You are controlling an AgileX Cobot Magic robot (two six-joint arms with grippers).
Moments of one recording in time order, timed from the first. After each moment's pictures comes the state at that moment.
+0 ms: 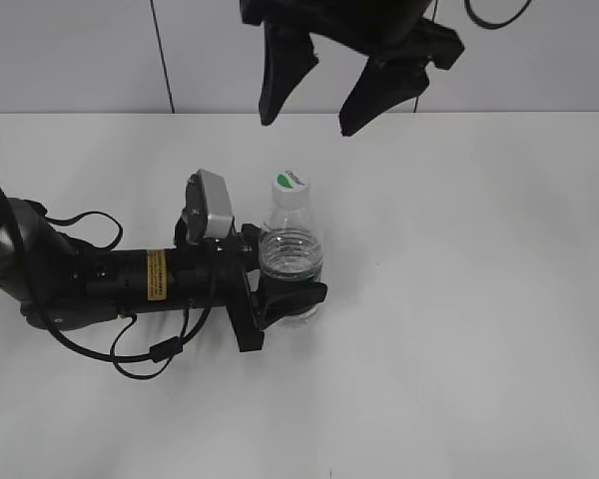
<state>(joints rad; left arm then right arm) -0.37 2.28 -0.91 1.06 -1.20 -0.33 0.64 1.84 -1.78 0.27 1.22 0.23</state>
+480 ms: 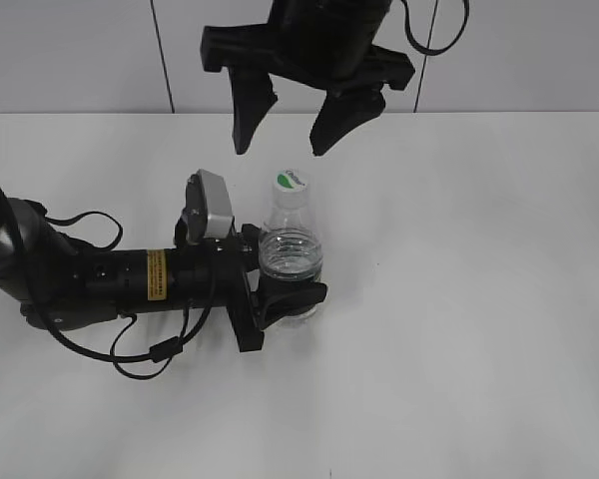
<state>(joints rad) -0.37 2.28 -0.91 1.06 -1.20 -0.33 0.70 1.96 -1.86 0.21 1.22 0.24</state>
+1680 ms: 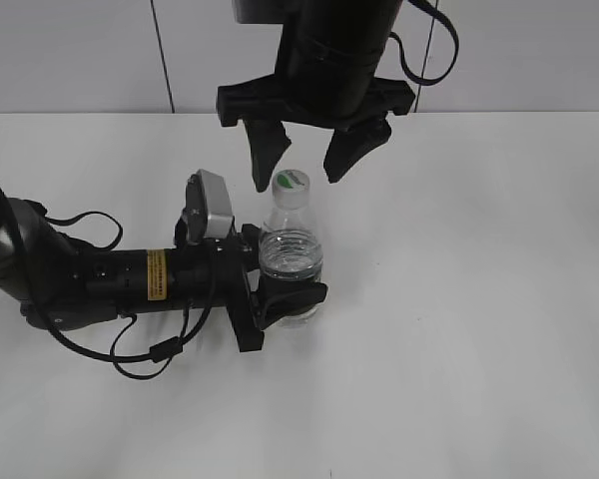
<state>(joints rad) -0.37 2.28 -0.91 1.06 -1.20 -0.33 0.71 2.00 -1.82 0.13 1.22 0.20</state>
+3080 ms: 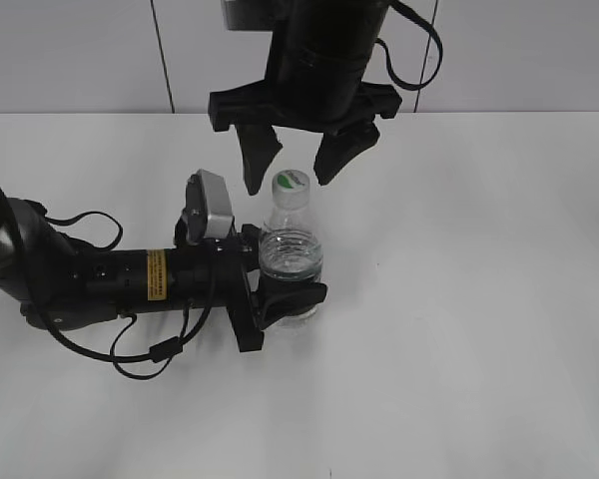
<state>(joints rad) -0.37 2.28 -0.91 1.06 -1.20 -0.33 0.71 2.04 -1.86 0.15 1.22 0.17</state>
